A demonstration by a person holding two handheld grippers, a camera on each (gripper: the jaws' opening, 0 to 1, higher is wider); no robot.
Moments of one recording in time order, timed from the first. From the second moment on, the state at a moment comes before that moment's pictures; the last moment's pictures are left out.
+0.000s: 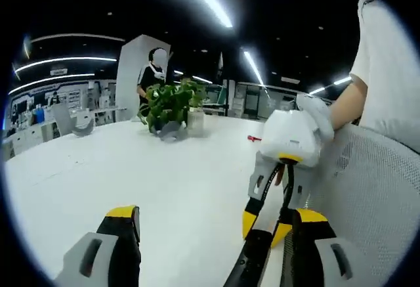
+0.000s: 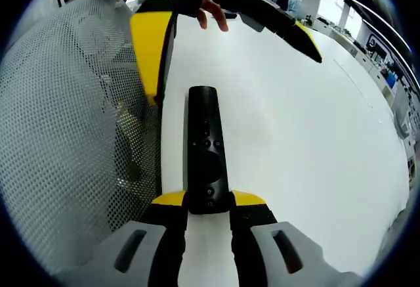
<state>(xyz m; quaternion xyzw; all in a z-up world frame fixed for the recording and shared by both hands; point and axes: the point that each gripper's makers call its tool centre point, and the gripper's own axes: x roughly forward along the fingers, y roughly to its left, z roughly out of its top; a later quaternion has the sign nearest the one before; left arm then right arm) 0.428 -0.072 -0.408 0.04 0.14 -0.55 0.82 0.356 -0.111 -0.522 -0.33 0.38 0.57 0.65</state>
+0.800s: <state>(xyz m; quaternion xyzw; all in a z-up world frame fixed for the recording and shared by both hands) 0.388 0.075 -0.298 0.03 0.04 -0.29 0.95 0.357 -0.109 -0.522 -0.32 0.38 0.57 0.65</state>
